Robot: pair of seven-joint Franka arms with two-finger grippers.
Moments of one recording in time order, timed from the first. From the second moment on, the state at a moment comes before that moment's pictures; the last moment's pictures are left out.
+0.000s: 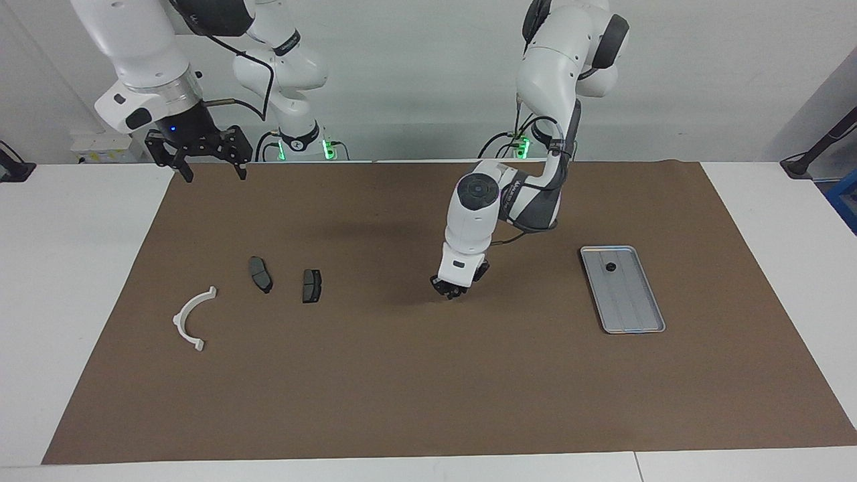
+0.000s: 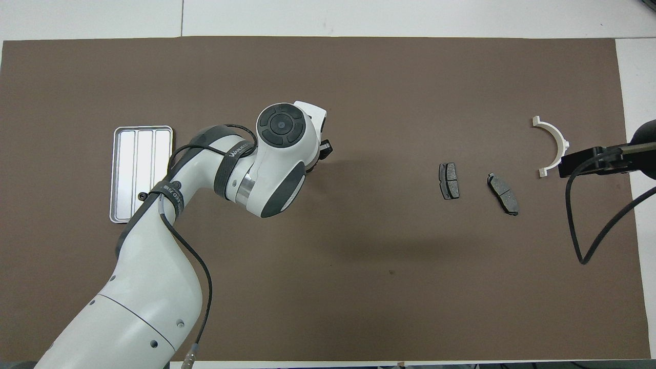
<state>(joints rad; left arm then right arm) -0.52 0.54 -0.10 -1.63 0.03 2.21 -0.98 -0.01 -0.07 0.02 -1.66 -0.01 1.57 -0.03</state>
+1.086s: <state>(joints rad) -0.44 0.40 -0.09 -1.75 0.06 2.10 -0.81 0.08 -0.08 0.02 -1.75 -0.01 1.64 0.22</state>
